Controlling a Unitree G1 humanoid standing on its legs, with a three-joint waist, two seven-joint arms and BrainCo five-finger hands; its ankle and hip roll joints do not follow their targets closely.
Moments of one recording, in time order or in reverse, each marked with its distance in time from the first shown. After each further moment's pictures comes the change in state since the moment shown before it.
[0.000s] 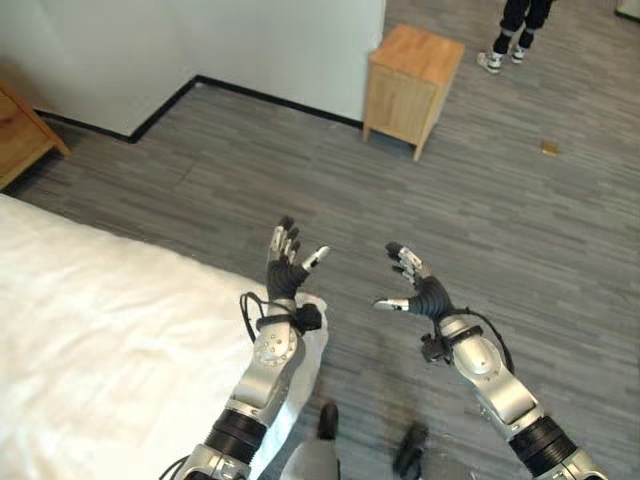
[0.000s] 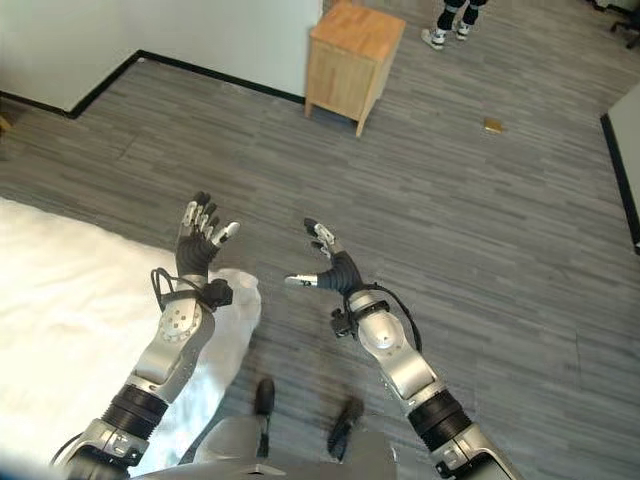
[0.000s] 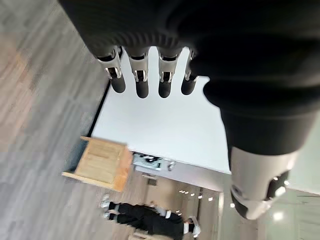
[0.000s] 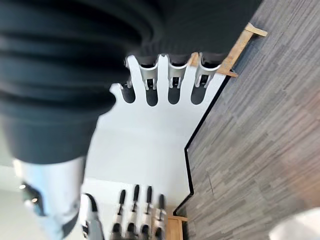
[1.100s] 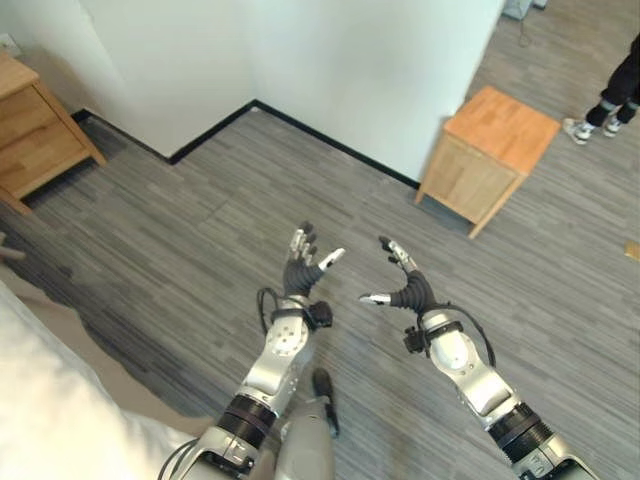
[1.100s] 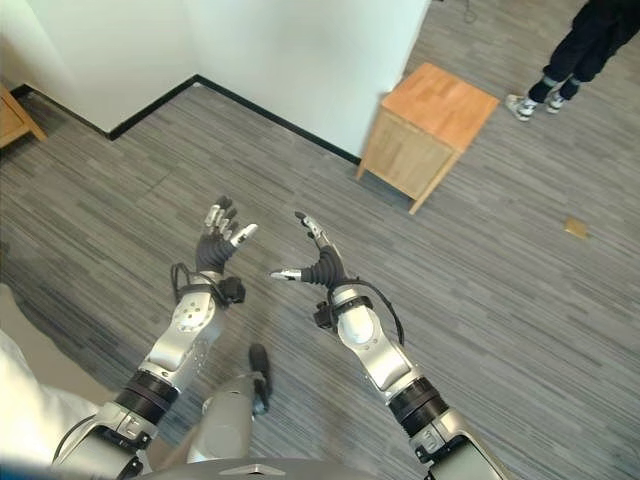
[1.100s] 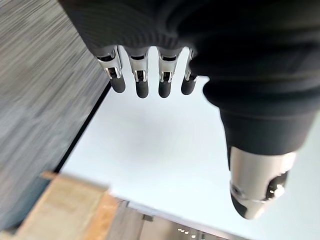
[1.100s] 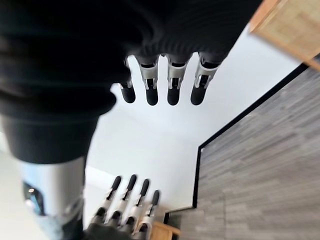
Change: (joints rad) left arm -0.095 0.020 -0.036 0.051 -0.050 0.008 -0.014; right arm -0.043 0.077 0.035 0.089 -0.237 0.010 -0.130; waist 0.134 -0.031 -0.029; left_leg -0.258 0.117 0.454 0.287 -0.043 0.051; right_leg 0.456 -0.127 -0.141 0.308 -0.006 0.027
